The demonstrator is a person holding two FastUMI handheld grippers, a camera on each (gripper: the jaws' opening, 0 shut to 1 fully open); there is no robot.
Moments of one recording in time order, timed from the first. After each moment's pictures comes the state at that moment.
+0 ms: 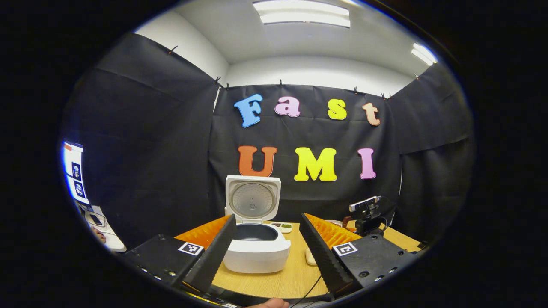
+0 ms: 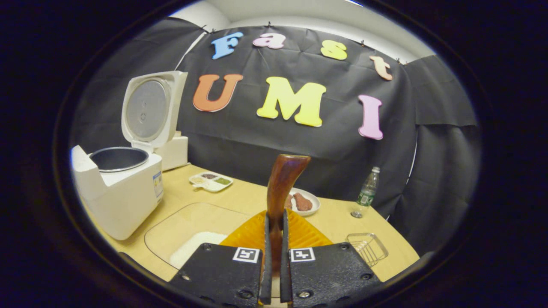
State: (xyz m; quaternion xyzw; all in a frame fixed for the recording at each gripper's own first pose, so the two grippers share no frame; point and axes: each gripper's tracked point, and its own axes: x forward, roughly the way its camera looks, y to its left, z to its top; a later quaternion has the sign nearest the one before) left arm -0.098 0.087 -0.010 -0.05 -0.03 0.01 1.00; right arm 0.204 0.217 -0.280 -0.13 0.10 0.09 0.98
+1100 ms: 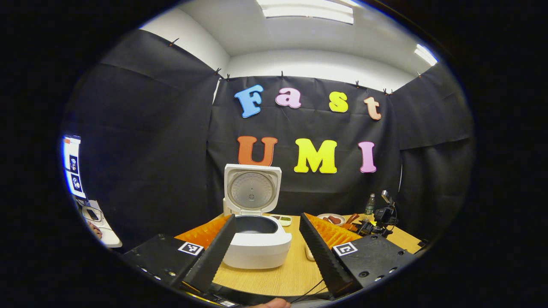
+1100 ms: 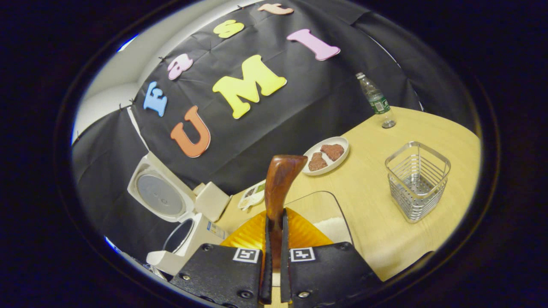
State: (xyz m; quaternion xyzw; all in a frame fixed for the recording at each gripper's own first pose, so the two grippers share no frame) left arm -0.086 0.087 -0.034 -0.05 0.00 0.01 1.00; right arm 0.191 0.216 -0.271 0.30 0.21 0.14 0.92
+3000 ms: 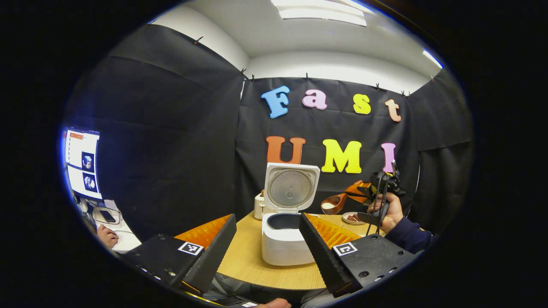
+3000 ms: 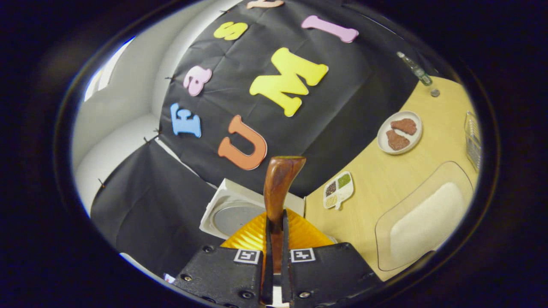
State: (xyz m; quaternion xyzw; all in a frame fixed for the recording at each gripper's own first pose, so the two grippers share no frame) left arm -0.120 0.207 -0.055 -0.05 -0.01 0.07 1.00; right arm 0.191 0.421 -0.124 0.37 0.20 0.26 0.87
